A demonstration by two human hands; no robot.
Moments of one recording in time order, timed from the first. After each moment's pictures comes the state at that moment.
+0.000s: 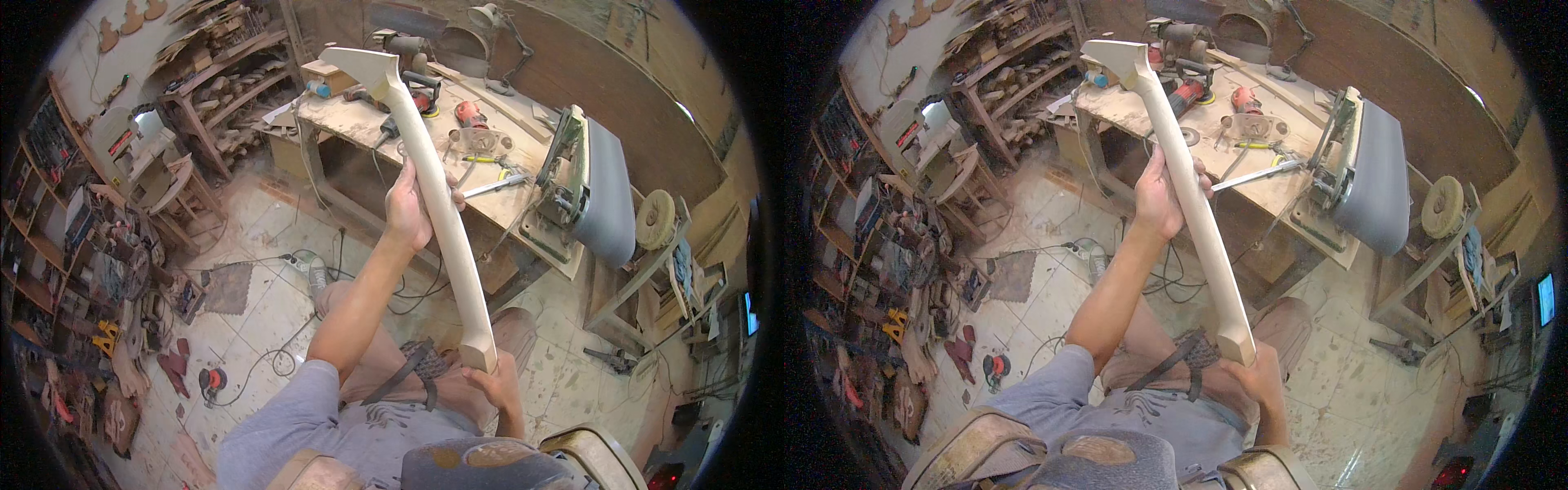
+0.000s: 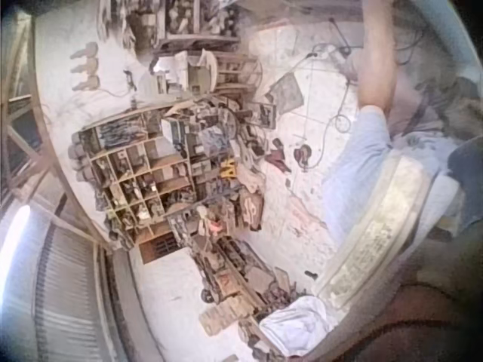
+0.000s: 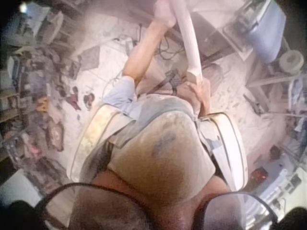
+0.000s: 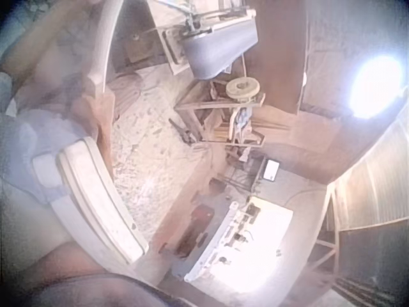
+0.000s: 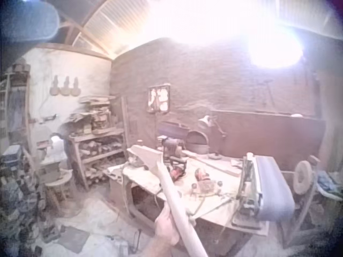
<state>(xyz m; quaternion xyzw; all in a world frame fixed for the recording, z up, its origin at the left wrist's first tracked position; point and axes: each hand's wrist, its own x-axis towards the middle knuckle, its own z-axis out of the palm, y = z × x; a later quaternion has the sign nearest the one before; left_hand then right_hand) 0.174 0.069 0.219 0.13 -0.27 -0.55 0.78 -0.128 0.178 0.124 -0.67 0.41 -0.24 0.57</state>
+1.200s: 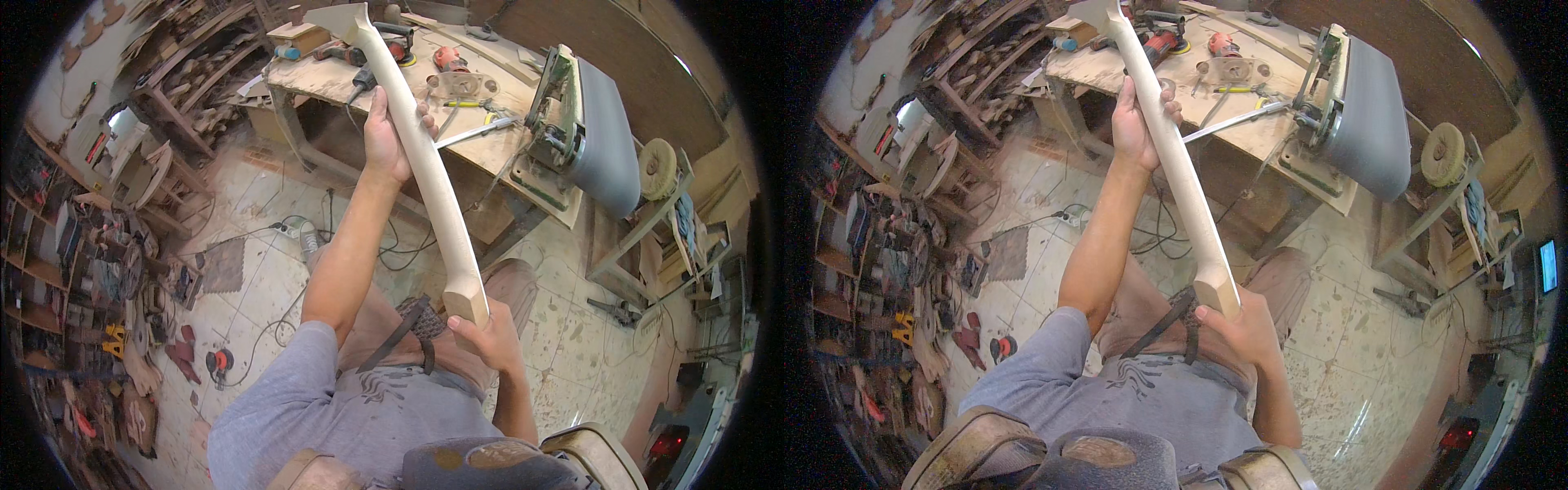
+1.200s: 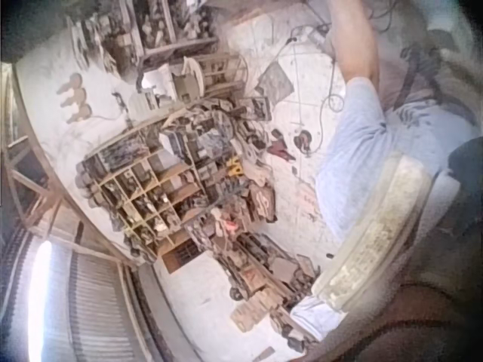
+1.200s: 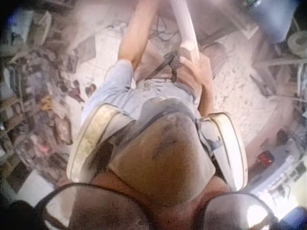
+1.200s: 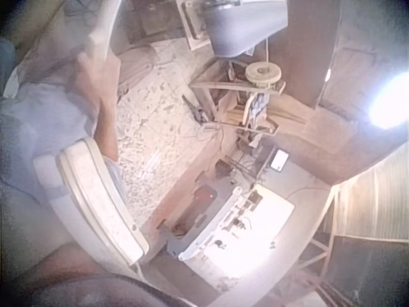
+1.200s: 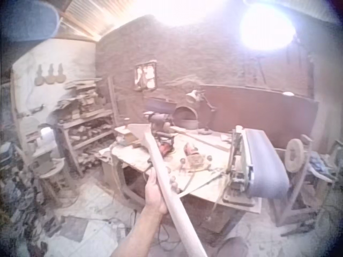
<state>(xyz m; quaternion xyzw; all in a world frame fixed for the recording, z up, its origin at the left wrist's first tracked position) 0.179 0.028 0.219 0.08 -0.22 -0.58 0.78 -0.107 0.176 0.171 -0.67 0.40 -0.23 0.58</state>
